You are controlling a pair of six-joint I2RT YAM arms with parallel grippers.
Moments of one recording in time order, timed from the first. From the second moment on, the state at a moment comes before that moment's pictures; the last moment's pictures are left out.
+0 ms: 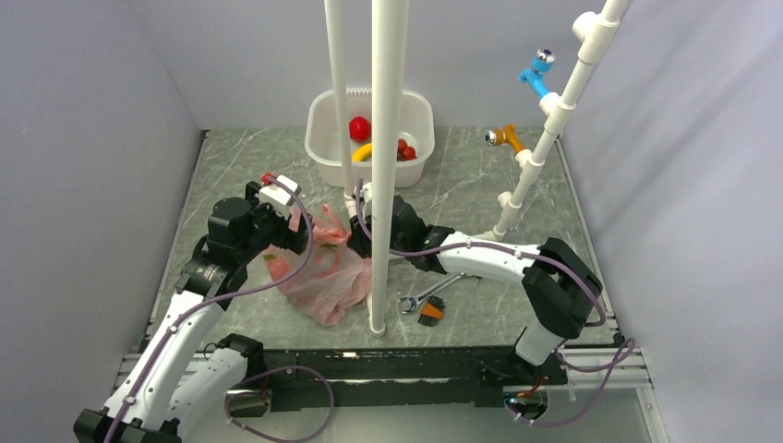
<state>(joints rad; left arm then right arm) -0.30 0.78 0.78 -0.34 0.16 0.19 0.92 1.63 1.03 0.13 -0.09 0.24</state>
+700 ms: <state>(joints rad) -0.31 0.72 0.79 -0.34 0.08 0.18 0.91 1.62 1.07 0.12 -0.28 0.24</state>
